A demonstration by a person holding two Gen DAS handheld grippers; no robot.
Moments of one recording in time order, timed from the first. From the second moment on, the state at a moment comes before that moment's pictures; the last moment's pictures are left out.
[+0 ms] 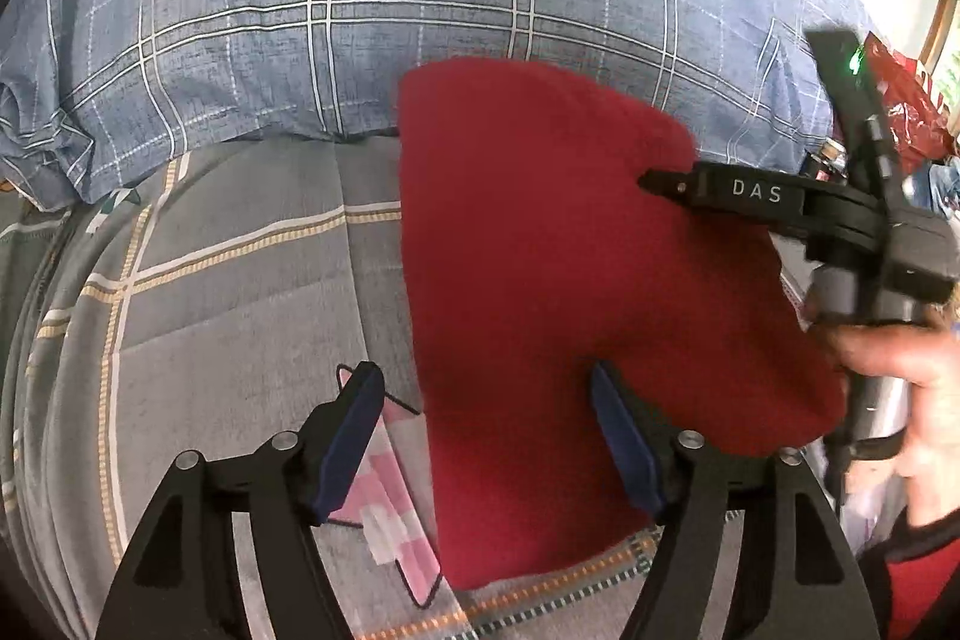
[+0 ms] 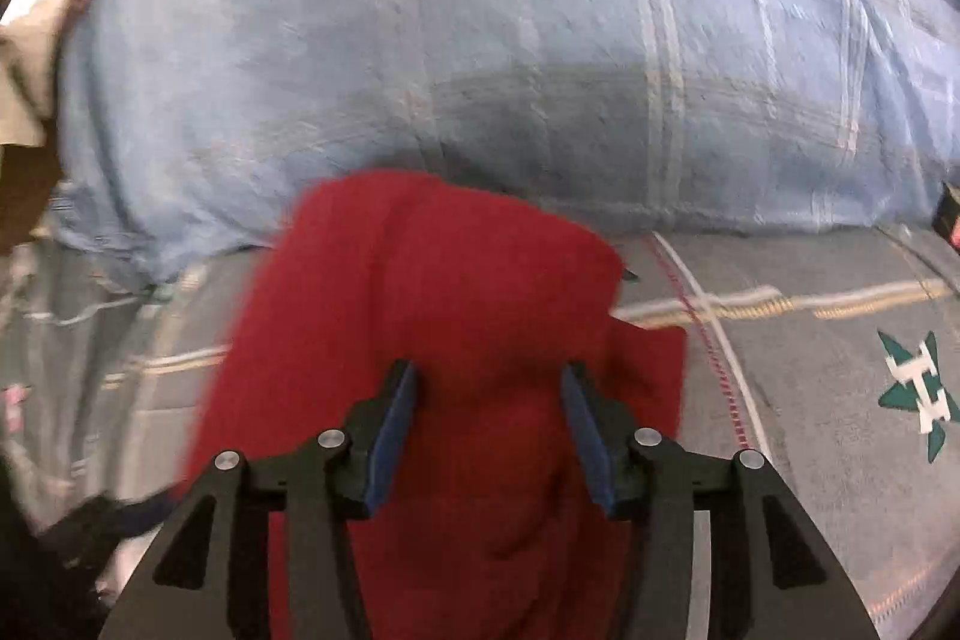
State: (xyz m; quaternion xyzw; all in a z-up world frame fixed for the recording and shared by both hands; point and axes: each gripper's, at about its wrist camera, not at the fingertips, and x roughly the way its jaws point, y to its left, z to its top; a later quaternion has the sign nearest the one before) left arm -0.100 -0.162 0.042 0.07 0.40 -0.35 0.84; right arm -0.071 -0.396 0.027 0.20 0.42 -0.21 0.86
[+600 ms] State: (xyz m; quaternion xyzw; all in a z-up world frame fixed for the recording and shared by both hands) left arm -0.108 -0.160 0.043 0.08 0.39 -0.35 0.85; right arm -0.136 -0.345 0.073 0.17 0.39 -0.16 0.89
